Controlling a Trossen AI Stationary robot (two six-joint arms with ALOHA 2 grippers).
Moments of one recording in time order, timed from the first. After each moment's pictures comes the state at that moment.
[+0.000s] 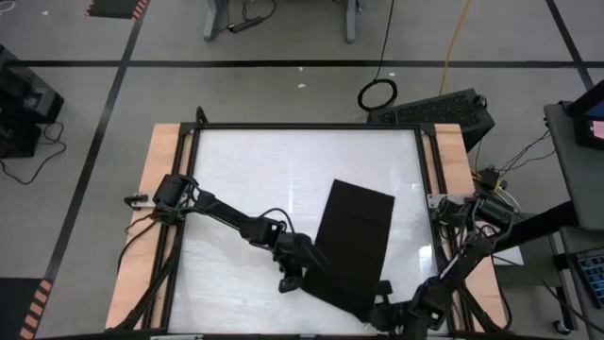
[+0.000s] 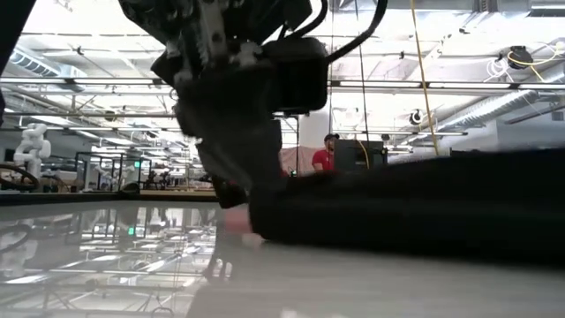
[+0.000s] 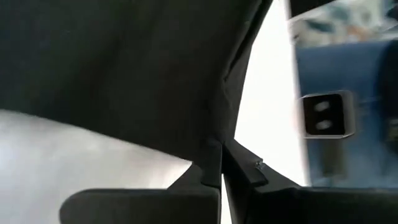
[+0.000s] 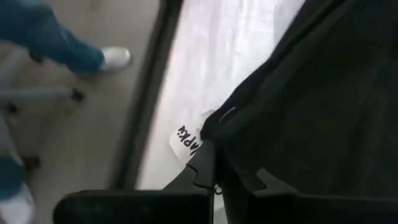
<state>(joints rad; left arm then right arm) -0.28 2.02 1.17 0.01 0.52 -0.54 1.05 1.86 1.02 -0.20 0.45 0.83</state>
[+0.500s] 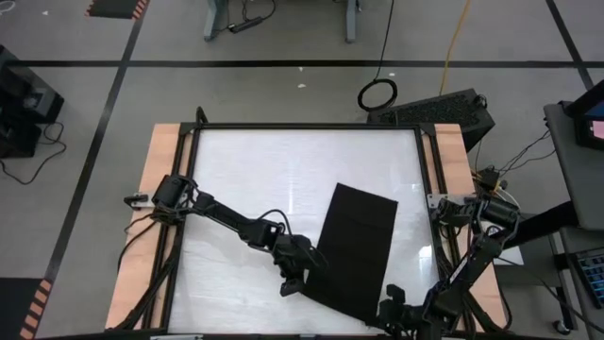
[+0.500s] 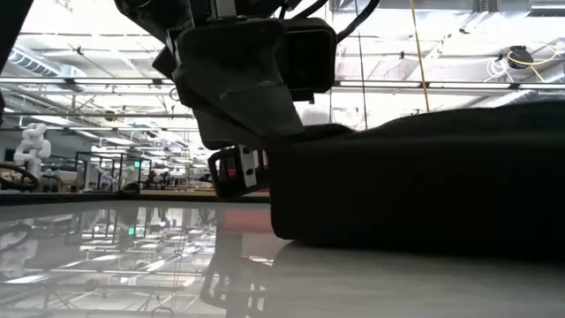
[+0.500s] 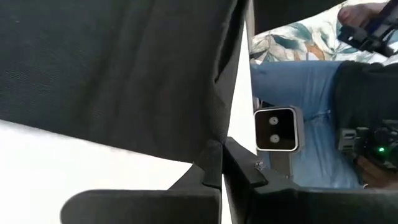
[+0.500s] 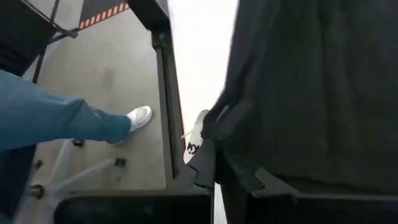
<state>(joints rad) -0.30 2.02 1.17 0.13 0.57 -0.68 1.13 1.85 1.01 -0.17 0.60 1.30</state>
